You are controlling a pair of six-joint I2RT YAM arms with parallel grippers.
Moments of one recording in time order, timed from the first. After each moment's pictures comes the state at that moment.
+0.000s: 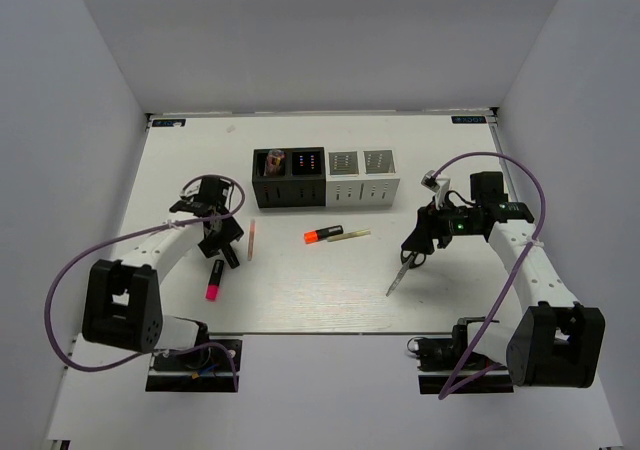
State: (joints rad) left arm -0.21 1.35 0.80 -0.65 -0.22 -0.80; right arm 0.03 1.17 0.86 -0.80 -0.90 -0.45
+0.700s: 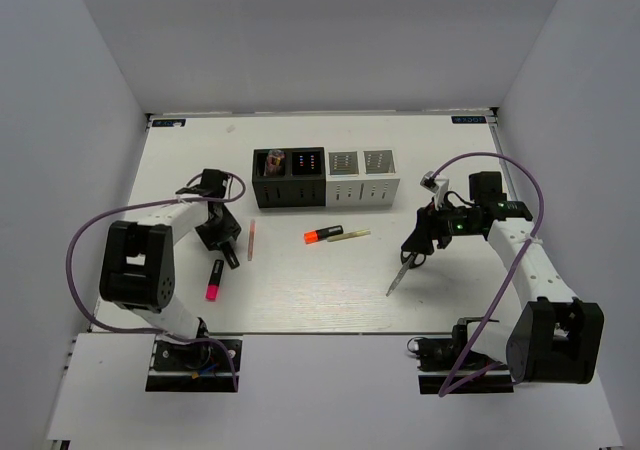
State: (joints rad) left arm -0.13 1.60 0.90 -0.59 -0.19 -0.72; right arm 0.03 1.19 0.86 -0.80 -0.90 -0.46
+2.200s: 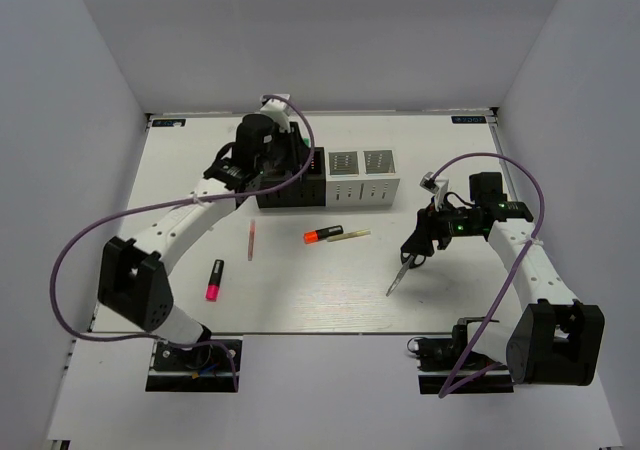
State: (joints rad) left arm -0.50 1.49 1.26 -0.15 0.04 -0.33; right arm 0.03 1.18 0.86 -0.82 -0.93 -0.49
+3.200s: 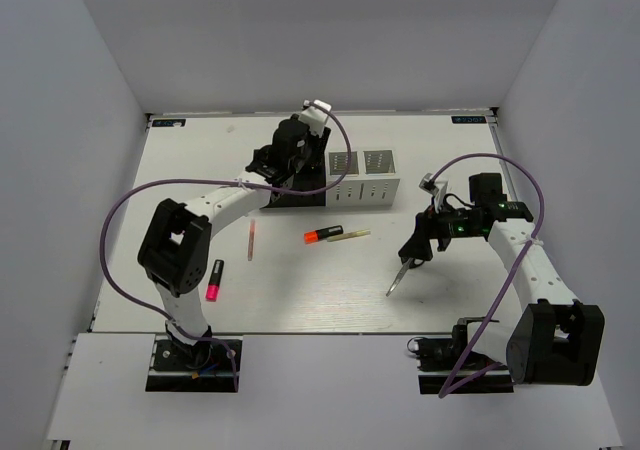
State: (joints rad) left arm -0.58 1.81 1.34 0.19 -0.19 0.11; right arm 0.03 1.18 0.86 -0.84 -0.96 -0.53
